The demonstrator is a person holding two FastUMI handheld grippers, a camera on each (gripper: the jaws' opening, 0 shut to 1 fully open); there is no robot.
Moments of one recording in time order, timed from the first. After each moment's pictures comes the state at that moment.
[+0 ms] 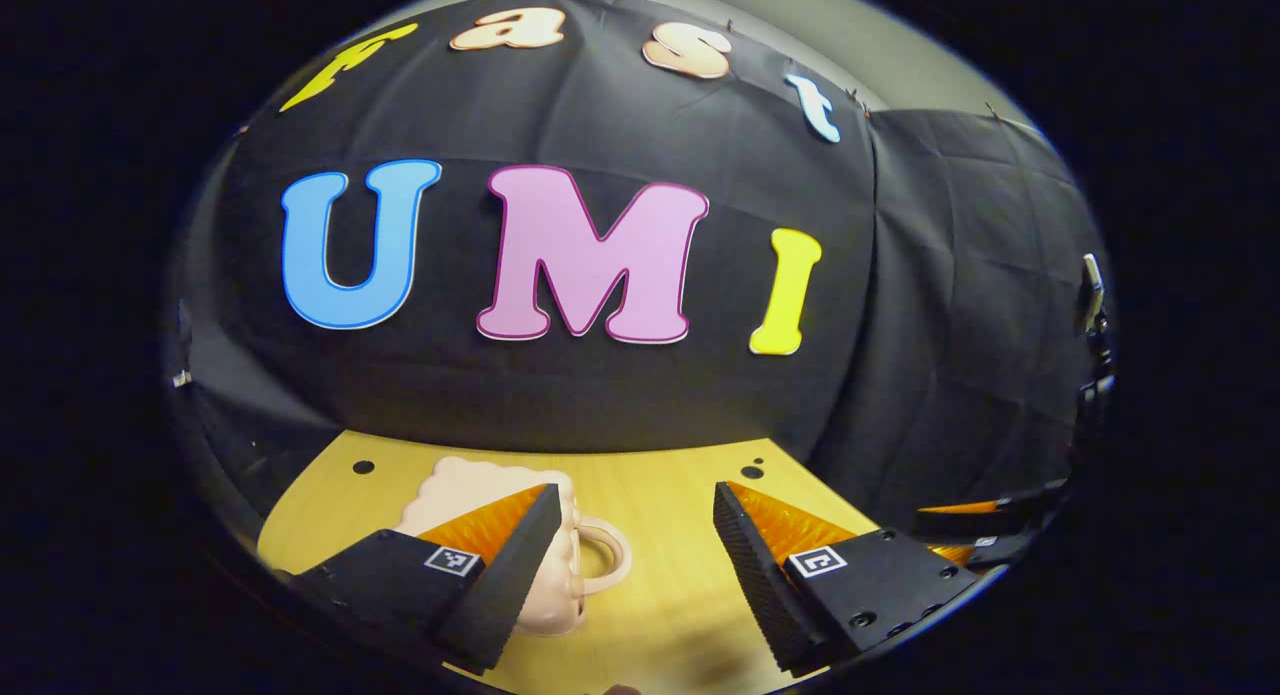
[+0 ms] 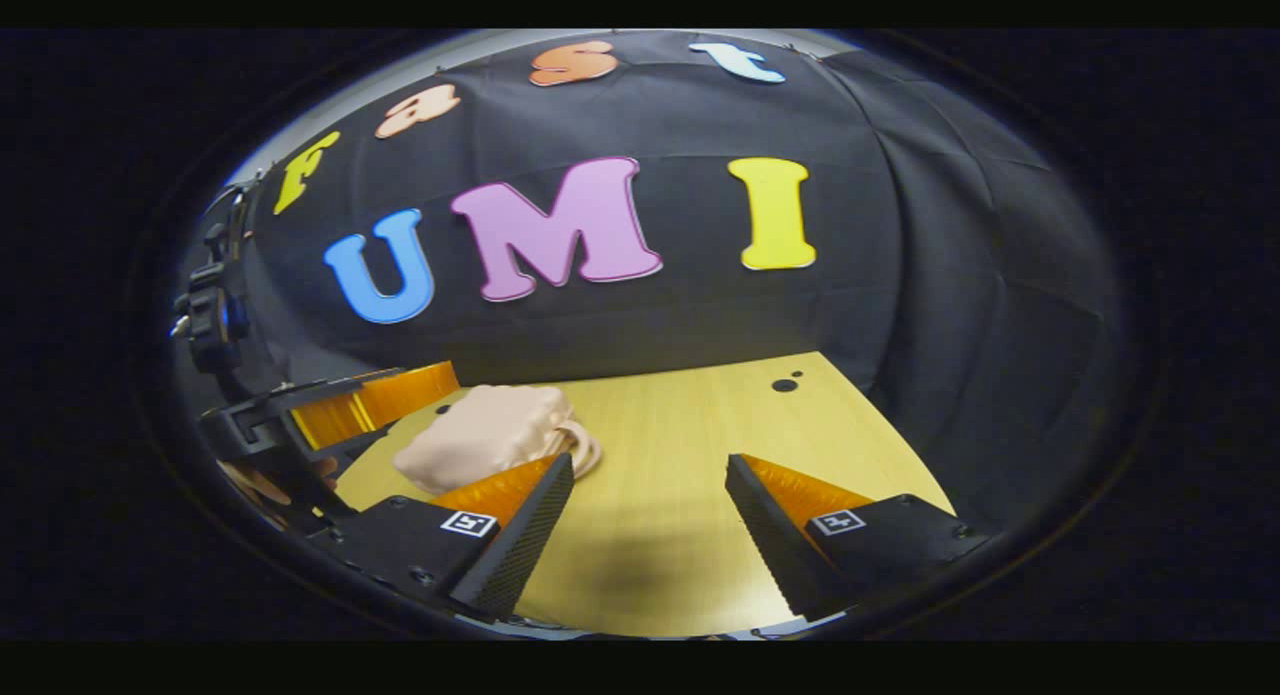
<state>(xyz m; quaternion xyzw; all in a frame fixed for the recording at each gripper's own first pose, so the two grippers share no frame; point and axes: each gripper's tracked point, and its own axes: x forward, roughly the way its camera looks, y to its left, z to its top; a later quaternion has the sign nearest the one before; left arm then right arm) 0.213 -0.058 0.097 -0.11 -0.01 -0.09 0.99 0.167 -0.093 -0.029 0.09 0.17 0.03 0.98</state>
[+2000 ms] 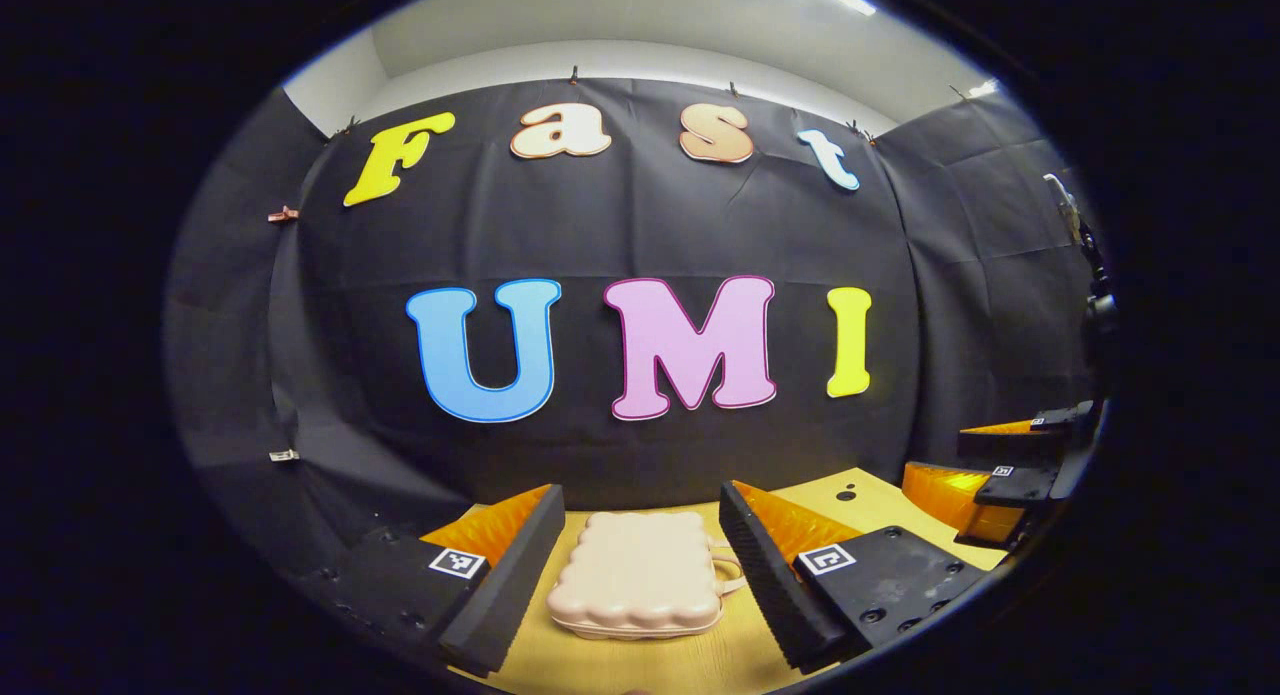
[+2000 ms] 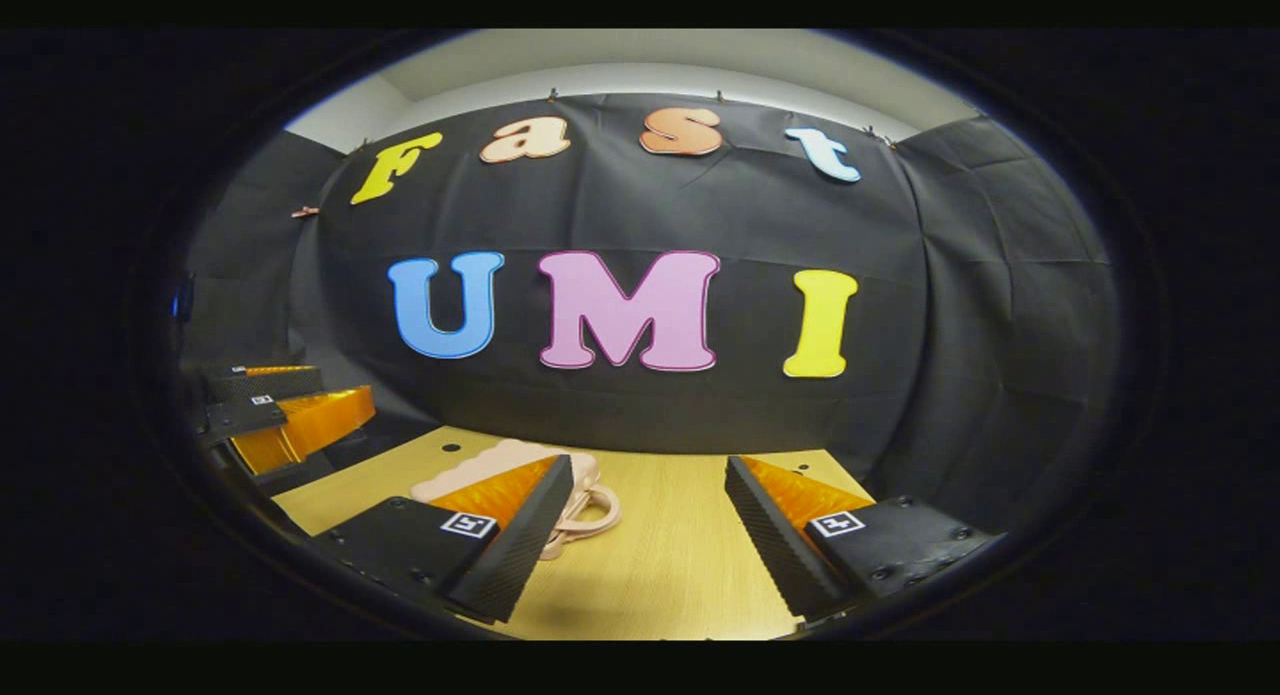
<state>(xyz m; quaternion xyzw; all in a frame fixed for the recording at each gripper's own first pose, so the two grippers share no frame) 0.126 0.062 0.116 0.00 -0.09 0.04 0.99 0.156 -0.030 0.036 0.01 0.03 0.03 1.00</state>
